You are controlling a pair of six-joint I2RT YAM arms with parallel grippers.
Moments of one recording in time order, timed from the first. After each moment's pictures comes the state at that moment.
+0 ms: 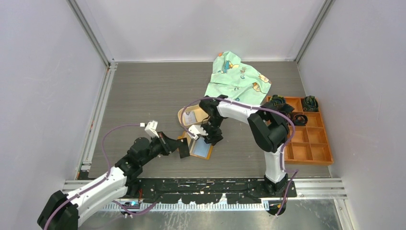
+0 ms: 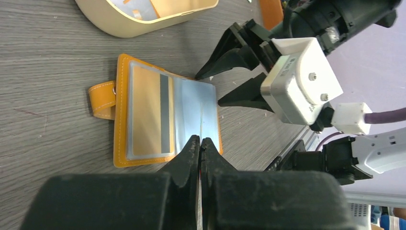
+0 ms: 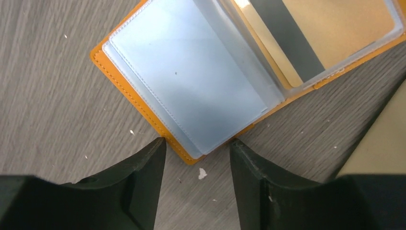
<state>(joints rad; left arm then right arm) -0.65 0.65 0.09 0.30 0.10 -0.87 0.70 1.99 1.38 -0.98 -0.52 -1.46</state>
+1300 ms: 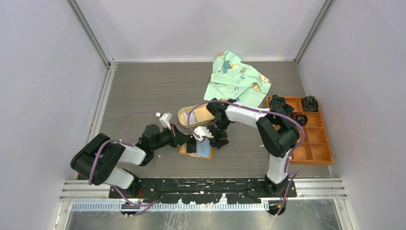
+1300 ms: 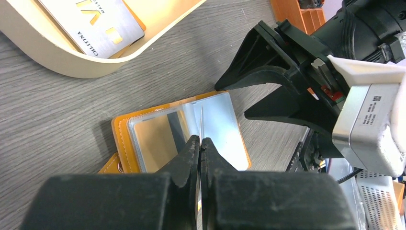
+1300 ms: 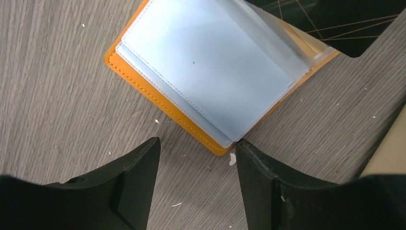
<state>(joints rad) -0.53 1.45 0.20 0.93 0.41 -0.69 0.67 1.86 1.19 -0.86 -0.52 -1.39</state>
